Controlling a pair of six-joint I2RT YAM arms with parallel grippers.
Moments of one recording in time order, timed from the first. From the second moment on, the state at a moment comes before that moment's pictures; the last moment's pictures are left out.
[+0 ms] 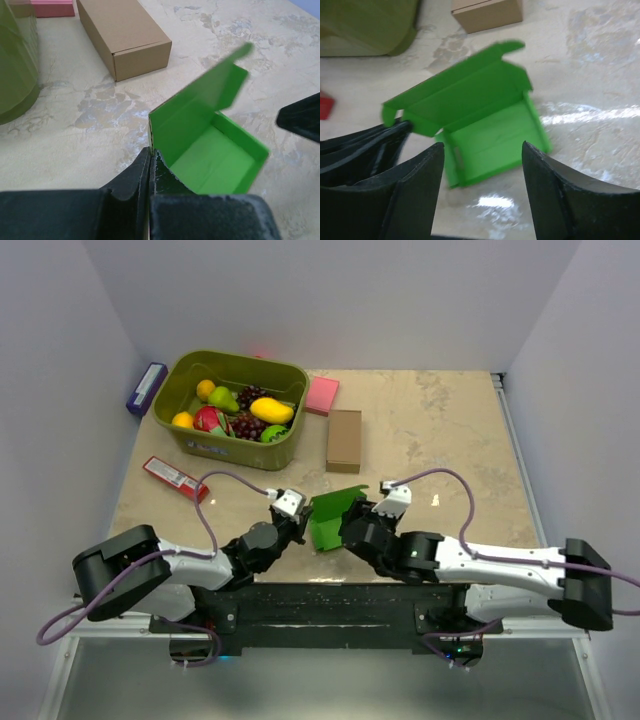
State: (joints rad) left arm -1.04 1.36 0.25 0.96 -0.46 -0.19; right arm 1.25 1.17 0.72 -0.40 0.94 1.16
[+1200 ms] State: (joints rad) left arm -1.13 1.48 0.25 1.12 -0.52 0.05; right arm 0.84 1.22 0.66 0.00 0.33 1.29
